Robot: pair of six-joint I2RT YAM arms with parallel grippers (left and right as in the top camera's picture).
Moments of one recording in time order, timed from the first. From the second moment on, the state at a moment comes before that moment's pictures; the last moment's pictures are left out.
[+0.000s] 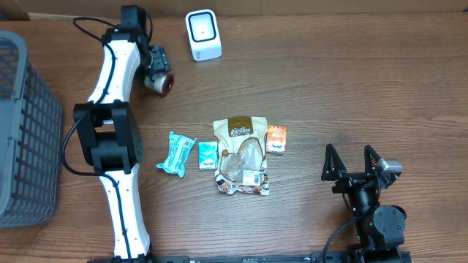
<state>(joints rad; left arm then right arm) 0.02 2.46 2.17 -0.96 -0.05 -0.26 0.13 0.03 0.02 -0.03 0.04 0.33</state>
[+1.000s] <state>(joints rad) -0.19 2.46 2.17 -1.40 -0.04 -0.26 0.13 0.03 0.02 -0.03 0.04 0.33</state>
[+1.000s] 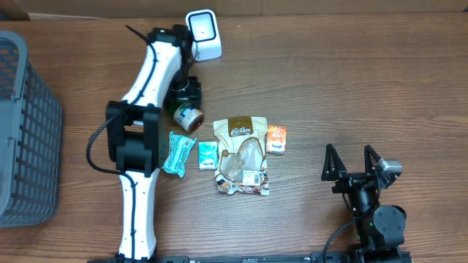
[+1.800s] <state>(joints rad) -0.43 2.46 2.17 -1.43 -0.04 -0.26 0.13 0.03 0.02 -0.03 0.04 0.33</state>
